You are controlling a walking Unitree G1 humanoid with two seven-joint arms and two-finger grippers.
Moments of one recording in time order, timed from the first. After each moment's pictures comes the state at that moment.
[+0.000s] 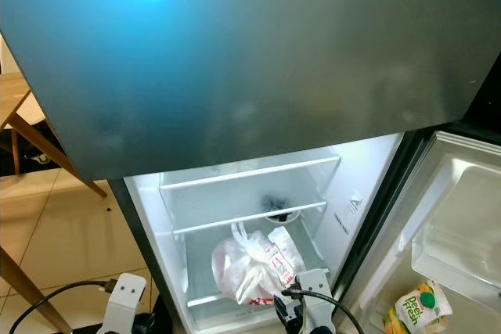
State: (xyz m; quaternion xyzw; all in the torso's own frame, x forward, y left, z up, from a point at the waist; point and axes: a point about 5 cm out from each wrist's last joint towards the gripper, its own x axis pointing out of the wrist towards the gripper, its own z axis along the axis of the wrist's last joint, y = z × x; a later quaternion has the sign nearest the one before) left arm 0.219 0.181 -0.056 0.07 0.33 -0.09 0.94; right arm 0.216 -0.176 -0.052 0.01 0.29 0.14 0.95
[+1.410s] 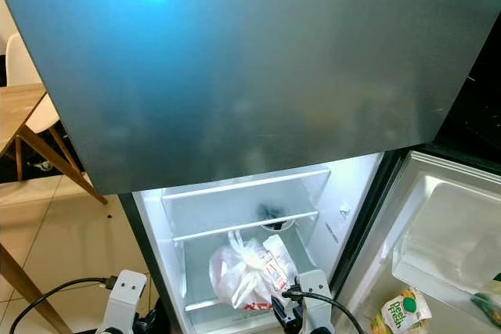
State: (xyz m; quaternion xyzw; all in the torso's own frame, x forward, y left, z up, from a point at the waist) left arm 0.222 0.181 -0.054 0.07 0.33 -0.09 0.94; right arm 0.215 -0.174 -0.051 0.02 0.29 0.16 0.94
